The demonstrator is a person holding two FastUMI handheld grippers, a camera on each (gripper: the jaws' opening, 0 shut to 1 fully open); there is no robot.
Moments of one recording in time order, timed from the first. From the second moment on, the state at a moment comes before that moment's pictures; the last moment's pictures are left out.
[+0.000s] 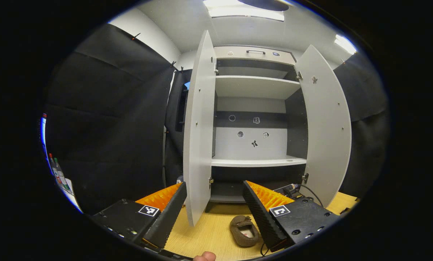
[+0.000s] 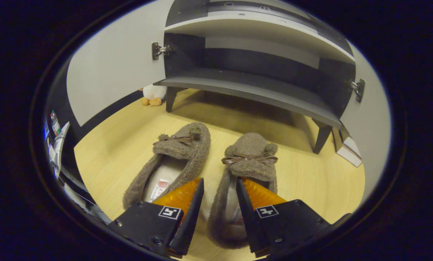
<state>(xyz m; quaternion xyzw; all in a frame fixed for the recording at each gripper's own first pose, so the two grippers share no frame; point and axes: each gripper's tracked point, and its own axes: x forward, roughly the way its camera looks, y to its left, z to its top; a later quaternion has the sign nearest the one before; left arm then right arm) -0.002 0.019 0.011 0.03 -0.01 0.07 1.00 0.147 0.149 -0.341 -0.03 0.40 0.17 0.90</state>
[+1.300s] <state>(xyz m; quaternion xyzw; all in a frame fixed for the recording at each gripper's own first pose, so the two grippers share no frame) -0.002 0.008 0.007 0.04 -0.02 0.01 1.00 0.164 0.105 -0.218 0.02 0.27 0.11 0.96</state>
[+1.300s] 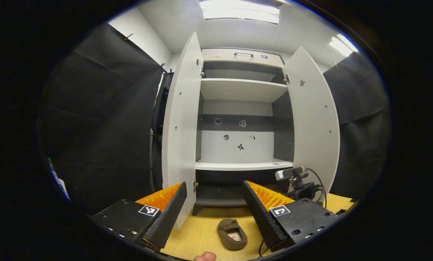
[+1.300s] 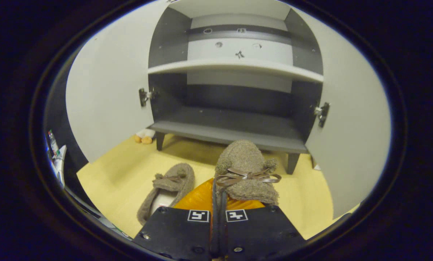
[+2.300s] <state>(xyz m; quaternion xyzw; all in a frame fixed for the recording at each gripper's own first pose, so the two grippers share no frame) 0.005 0.017 -0.007 0.05 -0.02 0.02 1.00 0.458 0.080 -0.024 -0.04 0.28 0.04 0.96</state>
